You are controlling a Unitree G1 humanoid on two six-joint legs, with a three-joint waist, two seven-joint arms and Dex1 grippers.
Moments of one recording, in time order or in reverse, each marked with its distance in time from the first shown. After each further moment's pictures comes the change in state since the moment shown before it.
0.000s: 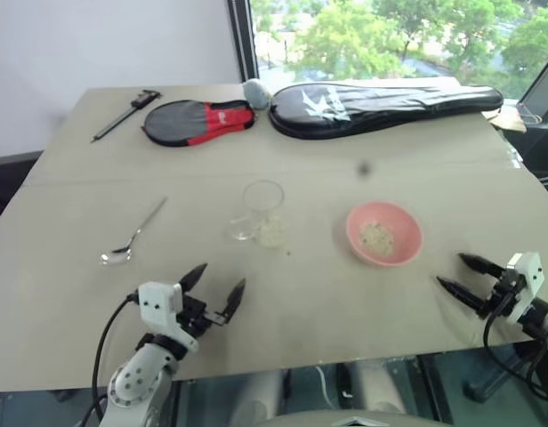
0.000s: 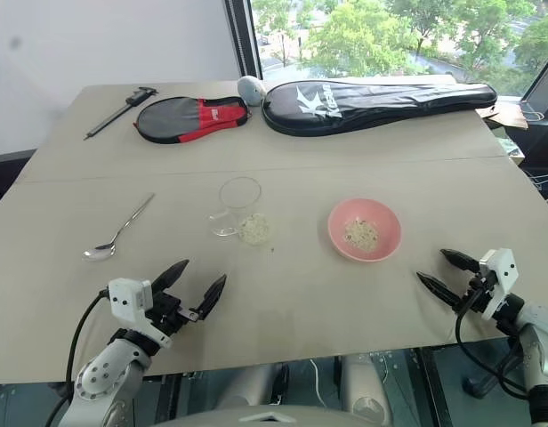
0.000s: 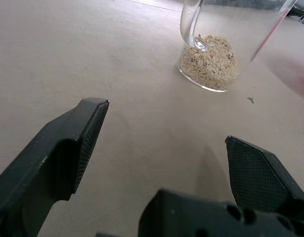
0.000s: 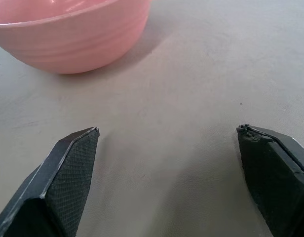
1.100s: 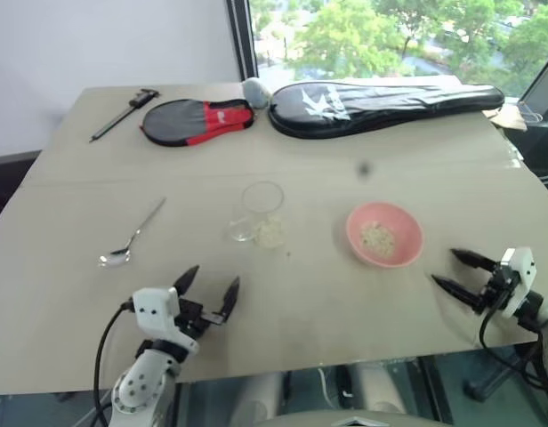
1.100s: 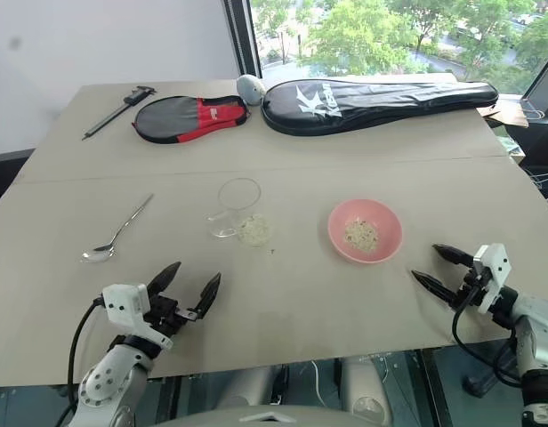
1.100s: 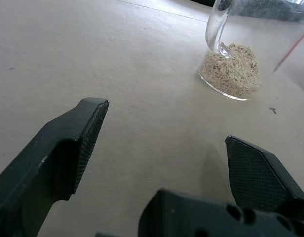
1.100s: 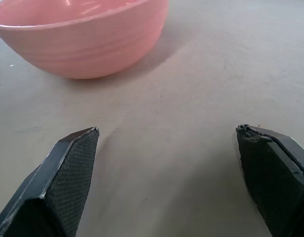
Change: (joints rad) left arm 0.015 -0.066 0.024 0.018 0.031 -0.035 0.051; right arm -0.096 -0.004 0.030 0.120 -0.023 -0.080 0.088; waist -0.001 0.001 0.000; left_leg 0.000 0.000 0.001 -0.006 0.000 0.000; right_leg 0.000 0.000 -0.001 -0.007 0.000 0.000
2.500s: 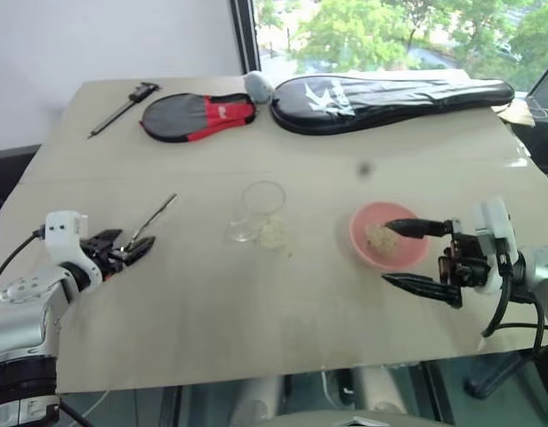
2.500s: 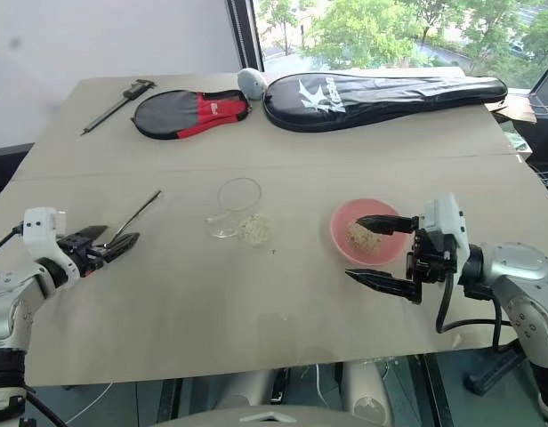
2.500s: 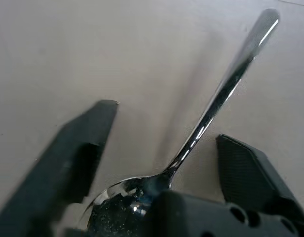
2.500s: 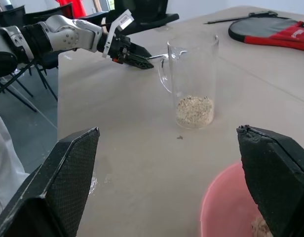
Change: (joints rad) left arm -0.534 0.540 0.258 0.591 -0.153 0.440 -0.295; right arm -0.017 -0.160 0.111 -0.938 0.348 0.647 -0.159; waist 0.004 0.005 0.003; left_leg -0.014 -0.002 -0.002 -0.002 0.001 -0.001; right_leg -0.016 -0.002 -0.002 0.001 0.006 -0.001
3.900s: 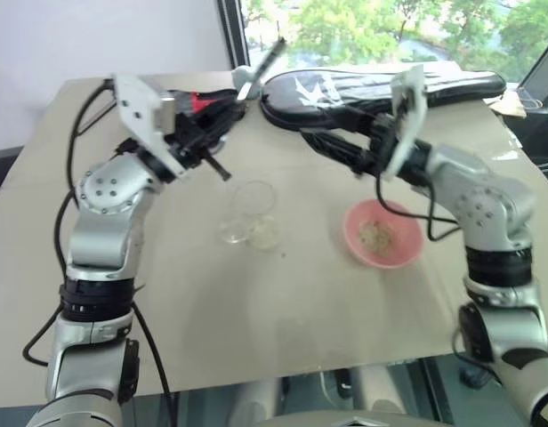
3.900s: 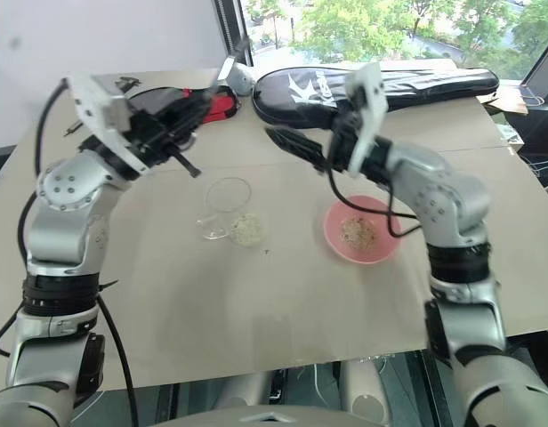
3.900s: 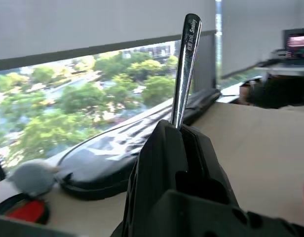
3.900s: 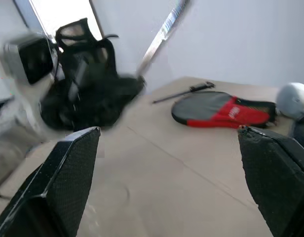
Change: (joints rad) left arm -0.514 -0.157 -0.350 -0.408 0.060 -0.303 -0.018; right arm -0.855 0.522 0.153 0.427 0.000 0.299 -0.558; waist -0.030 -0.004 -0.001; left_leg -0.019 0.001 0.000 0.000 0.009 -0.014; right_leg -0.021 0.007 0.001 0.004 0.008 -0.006
